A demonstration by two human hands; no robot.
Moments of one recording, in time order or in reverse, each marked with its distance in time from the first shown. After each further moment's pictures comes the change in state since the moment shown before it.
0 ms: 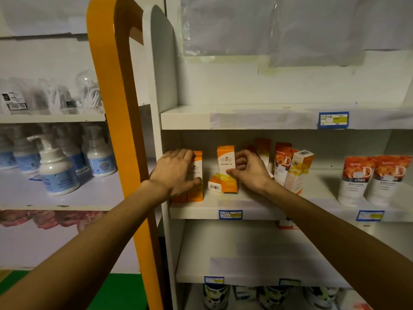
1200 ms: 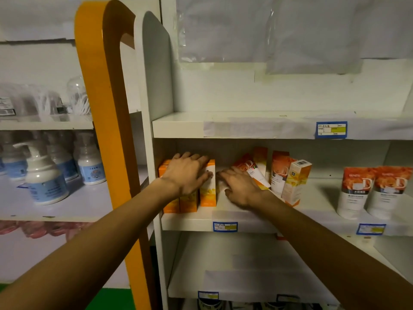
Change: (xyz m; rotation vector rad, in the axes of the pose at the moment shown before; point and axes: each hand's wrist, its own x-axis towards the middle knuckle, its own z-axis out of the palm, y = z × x) left_hand 0.045 0.027 0.005 0.020 -0.065 0.051; right_hand 0.034 0.037 0.018 -0.914 -0.222 -0.306
